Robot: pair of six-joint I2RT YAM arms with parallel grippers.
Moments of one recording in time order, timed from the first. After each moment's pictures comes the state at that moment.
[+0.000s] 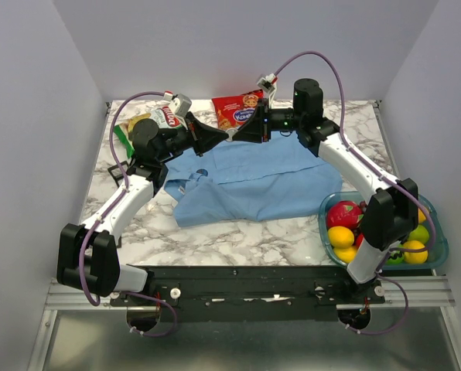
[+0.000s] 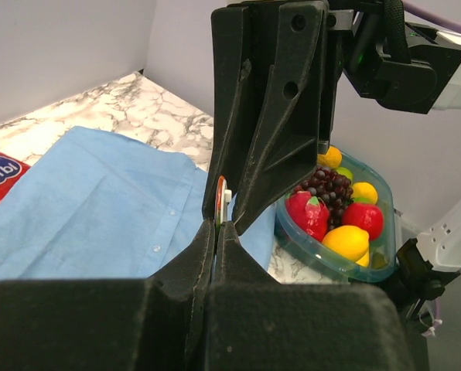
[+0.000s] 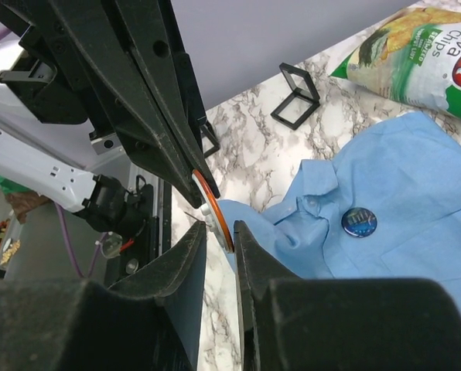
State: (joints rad) left arm -0.28 1.36 0.97 0.58 0.85 -0.51; right arm 0.45 1.74 1.55 0.01 -1.06 0.27
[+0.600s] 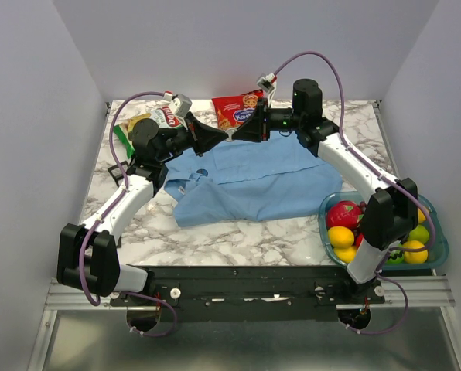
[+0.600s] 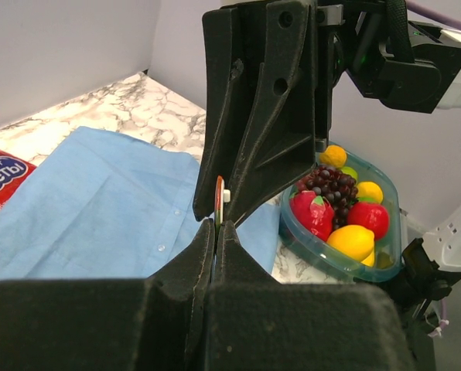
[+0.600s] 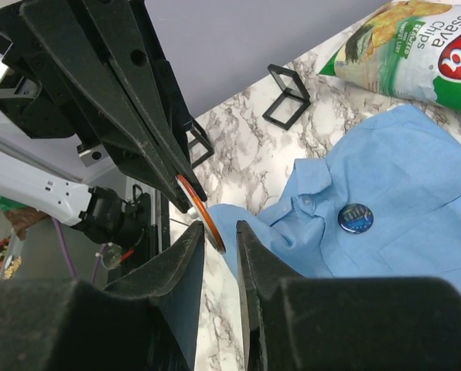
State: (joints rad) left arm -0.28 1.36 0.97 0.58 0.85 -0.50; right arm 0.45 1.75 1.55 0.01 -1.01 0.31
